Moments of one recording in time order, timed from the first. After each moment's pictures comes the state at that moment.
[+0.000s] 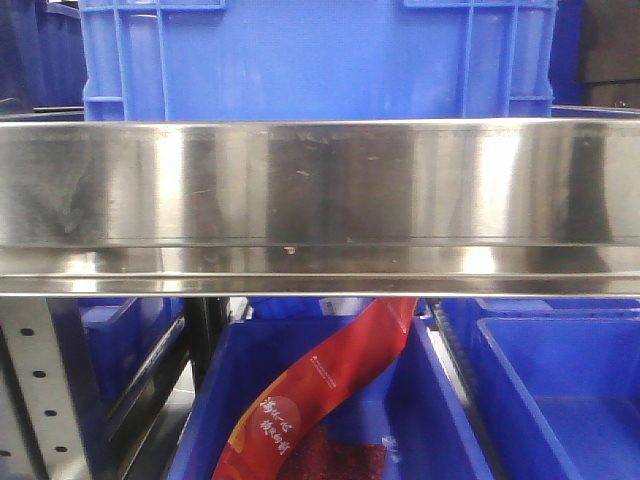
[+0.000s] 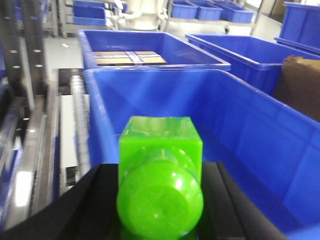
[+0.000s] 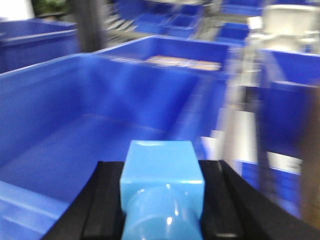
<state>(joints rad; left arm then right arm) -0.38 1.20 -1.25 0.05 0.34 -0.15 0.37 1.05 -1.03 0.11 0.25 -0.10</state>
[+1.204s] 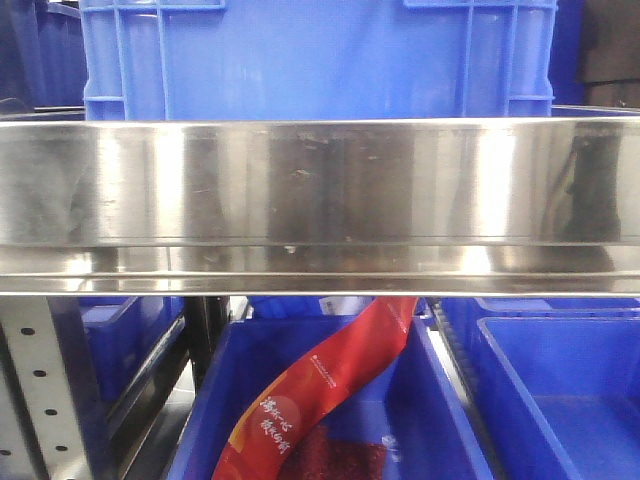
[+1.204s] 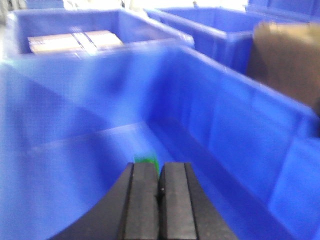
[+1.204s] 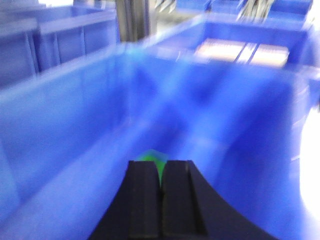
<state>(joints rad) -0.45 1.46 -1.40 0.05 0.24 -0.12 0.43 1.42 -1.32 0.17 0.20 -0.10</state>
